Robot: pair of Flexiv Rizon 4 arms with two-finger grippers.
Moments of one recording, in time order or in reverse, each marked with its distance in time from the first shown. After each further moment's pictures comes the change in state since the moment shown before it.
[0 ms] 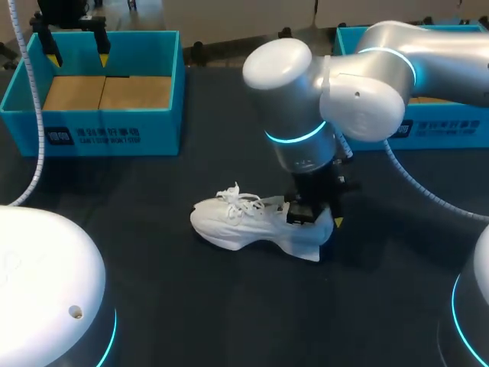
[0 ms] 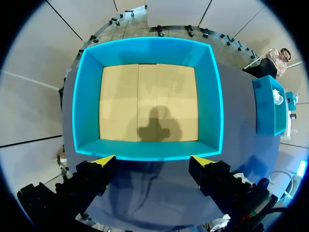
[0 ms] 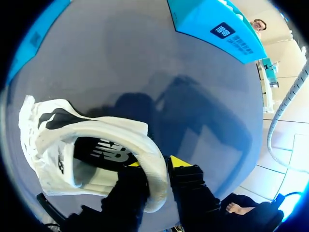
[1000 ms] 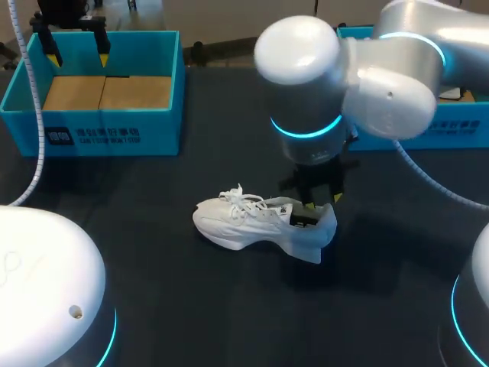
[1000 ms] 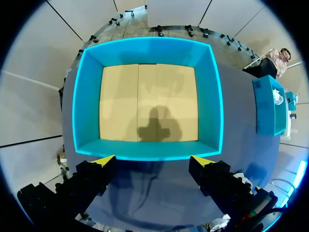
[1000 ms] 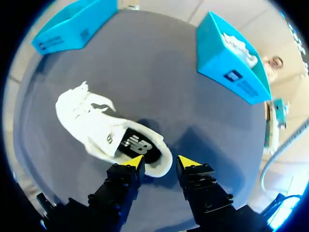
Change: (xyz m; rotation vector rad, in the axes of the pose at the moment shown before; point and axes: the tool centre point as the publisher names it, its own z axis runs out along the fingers) left arm 0.000 0.000 0.000 0.000 0.000 0.000; right arm 0.001 0.003 -0.066 -0.242 0.104 -0.278
